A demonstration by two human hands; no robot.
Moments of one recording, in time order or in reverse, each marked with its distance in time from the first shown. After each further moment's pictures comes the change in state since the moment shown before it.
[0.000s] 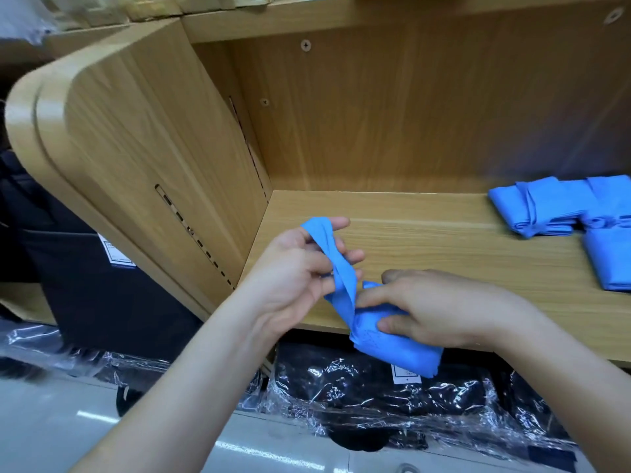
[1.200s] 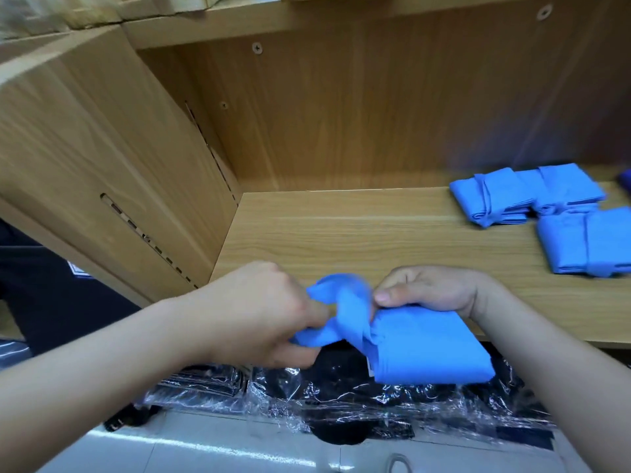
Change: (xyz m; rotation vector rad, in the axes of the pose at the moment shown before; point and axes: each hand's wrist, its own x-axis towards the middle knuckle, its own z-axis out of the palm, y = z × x) left_hand -0.019 0.009 0.000 1.889 -0.689 0.805; right_hand -0.026 0.051 0.010 1.303 -0.258 -0.044
